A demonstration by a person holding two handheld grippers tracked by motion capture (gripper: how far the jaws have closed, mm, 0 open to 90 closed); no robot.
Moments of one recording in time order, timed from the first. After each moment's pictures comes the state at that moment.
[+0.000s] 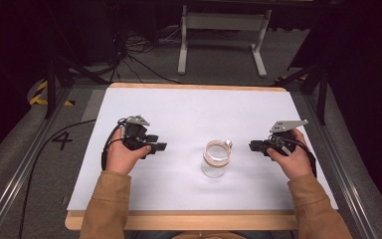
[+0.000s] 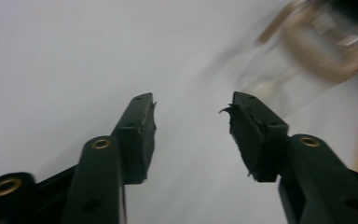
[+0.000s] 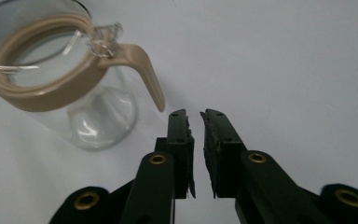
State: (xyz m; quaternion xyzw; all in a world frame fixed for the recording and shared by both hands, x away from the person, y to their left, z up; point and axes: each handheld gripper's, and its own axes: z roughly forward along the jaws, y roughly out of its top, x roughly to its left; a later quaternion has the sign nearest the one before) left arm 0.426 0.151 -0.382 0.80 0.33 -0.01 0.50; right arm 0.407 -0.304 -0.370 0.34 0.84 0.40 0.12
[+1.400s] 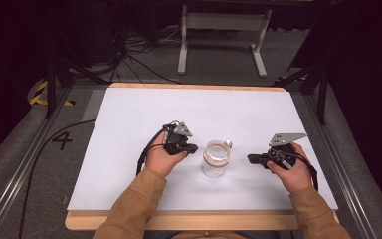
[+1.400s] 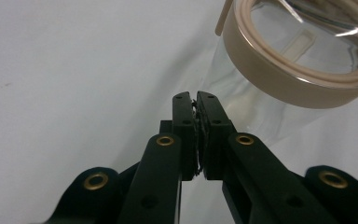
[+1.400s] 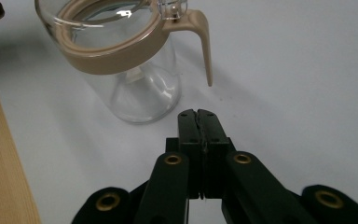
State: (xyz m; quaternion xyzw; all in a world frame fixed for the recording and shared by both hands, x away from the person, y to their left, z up) left arm 0.428 0.044 -0.399 0.89 0.24 0.05 0.39; right arm 0.374 -0.294 -0.380 0.33 0.86 0.39 0.09
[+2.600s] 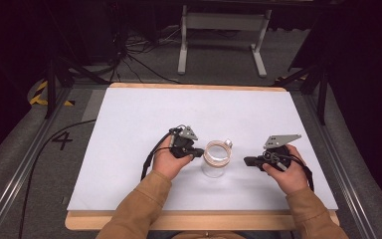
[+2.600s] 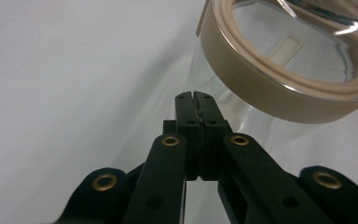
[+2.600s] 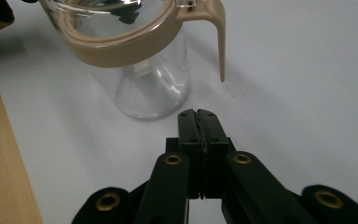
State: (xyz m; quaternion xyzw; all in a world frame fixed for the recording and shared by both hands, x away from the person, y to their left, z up) left arm 0.425 0.030 -0.411 0.88 0.24 0.03 0.41; right arm 0.374 -0.286 -0.385 0.32 0.86 0.38 0.09
